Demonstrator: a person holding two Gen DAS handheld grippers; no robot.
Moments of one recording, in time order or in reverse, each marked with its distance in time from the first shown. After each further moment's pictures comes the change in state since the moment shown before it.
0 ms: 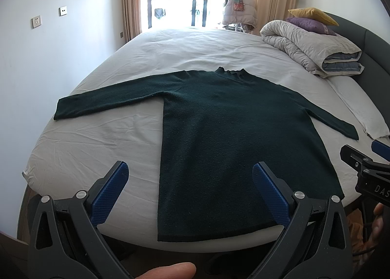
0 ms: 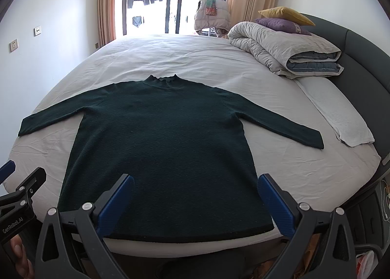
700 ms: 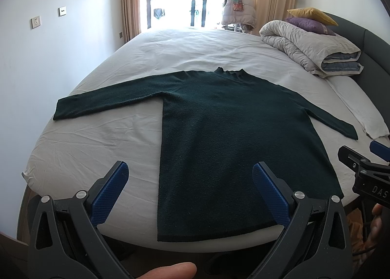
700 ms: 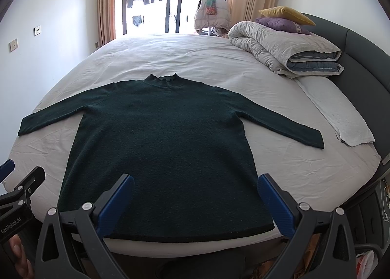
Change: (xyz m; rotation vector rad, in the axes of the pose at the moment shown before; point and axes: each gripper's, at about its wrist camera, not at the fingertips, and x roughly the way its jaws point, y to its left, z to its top) left arm 0.001 -0.001 -0.001 -0.001 0.000 0.001; right arm 0.001 0.001 -0.001 0.001 0.001 0.002
